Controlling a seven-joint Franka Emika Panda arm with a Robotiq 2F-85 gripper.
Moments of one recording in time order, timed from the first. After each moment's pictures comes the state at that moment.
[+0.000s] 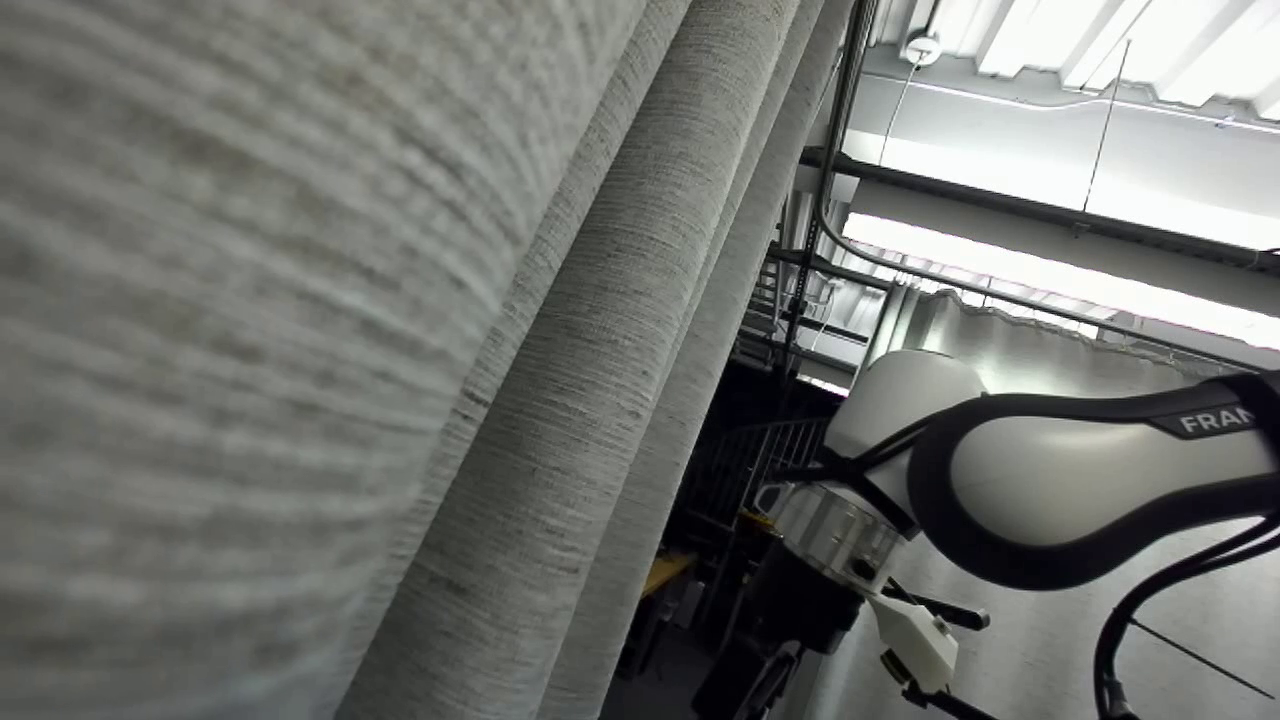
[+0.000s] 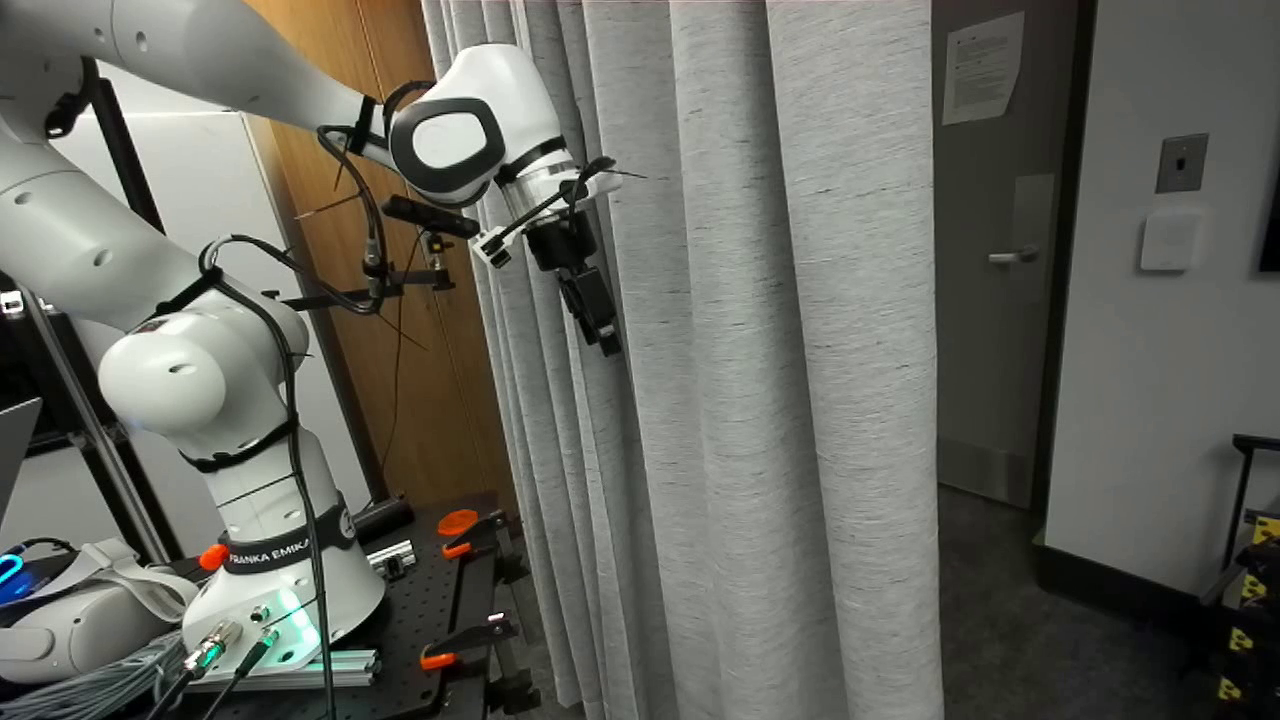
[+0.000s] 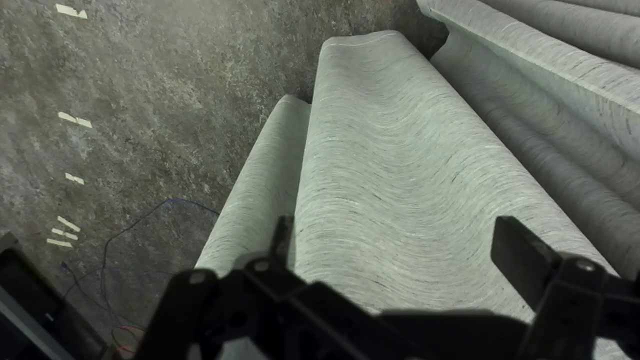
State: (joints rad) arm 0.02 -0.58 0.03 -2.71 -0.04 2.34 -0.04
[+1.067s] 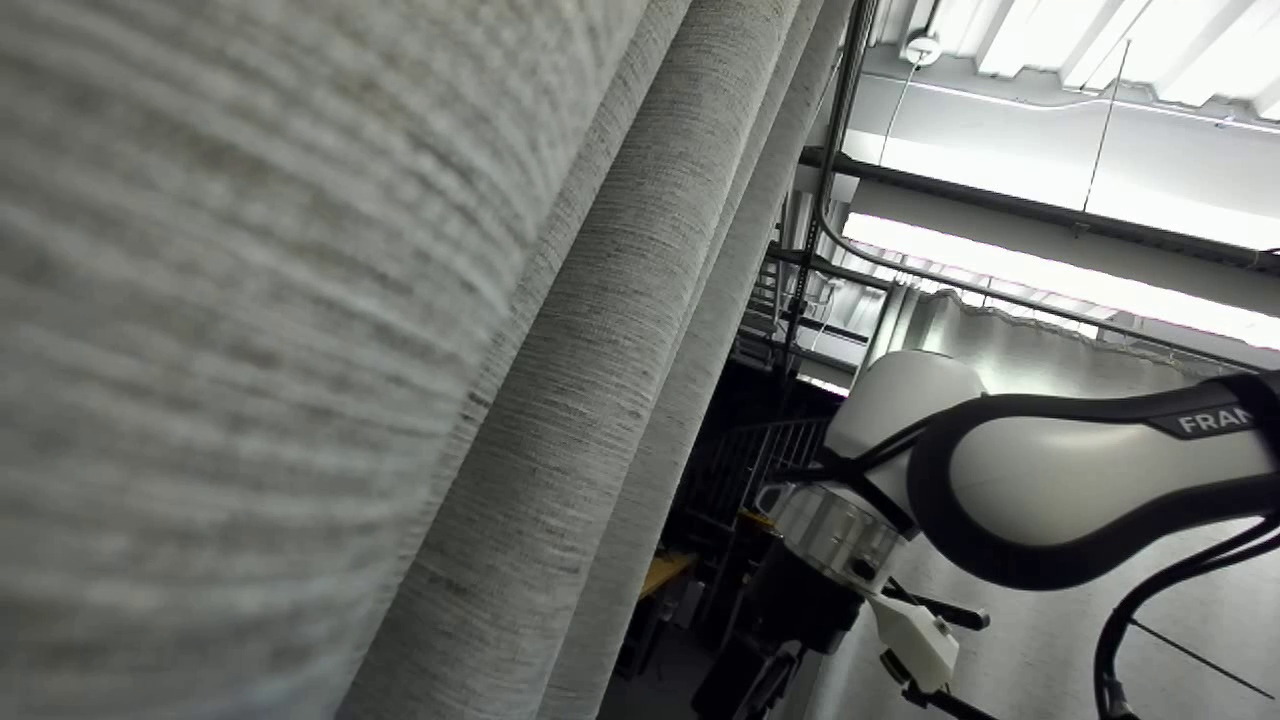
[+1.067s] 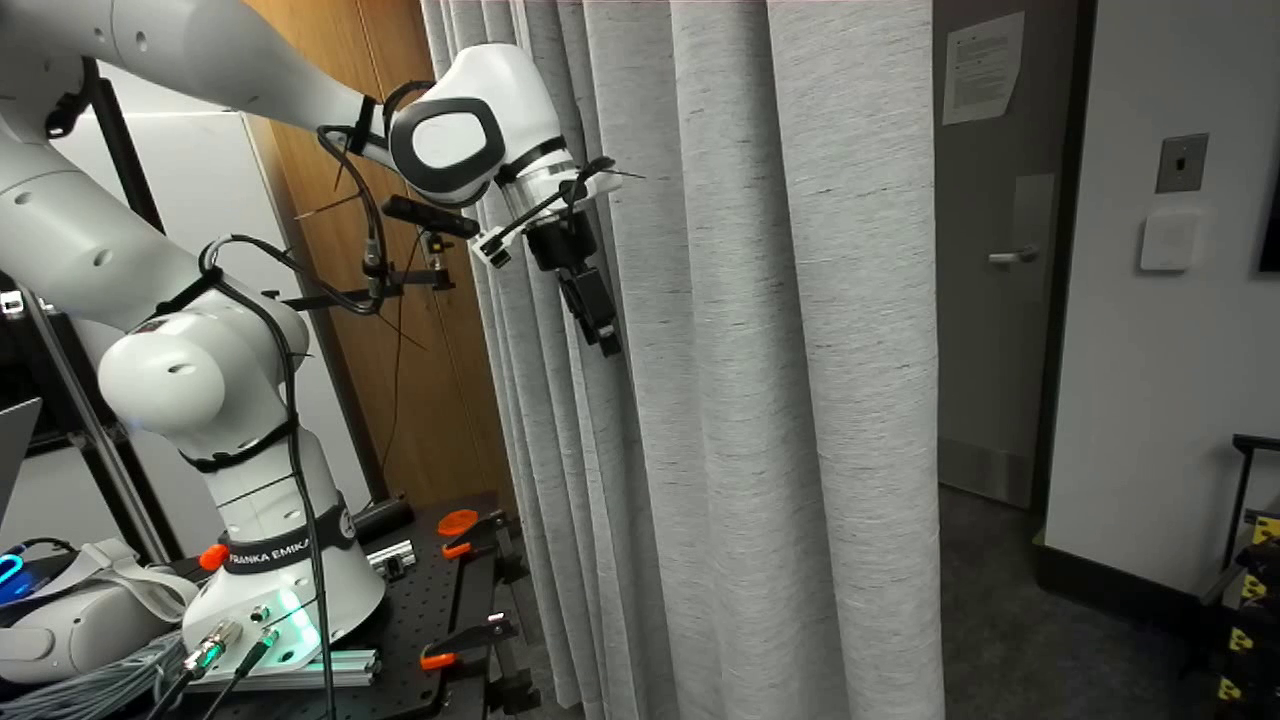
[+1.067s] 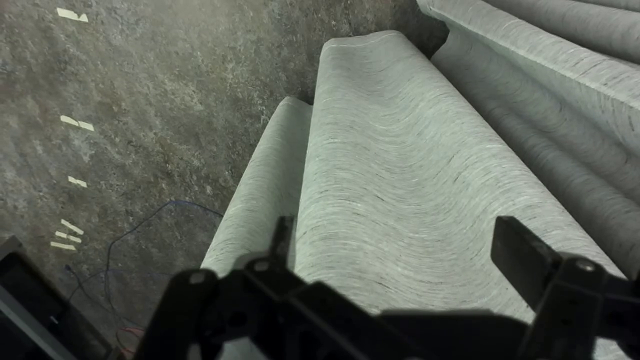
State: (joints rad) arm 0.01 -0.58 0.03 -2.71 -0.04 2.34 -0.03
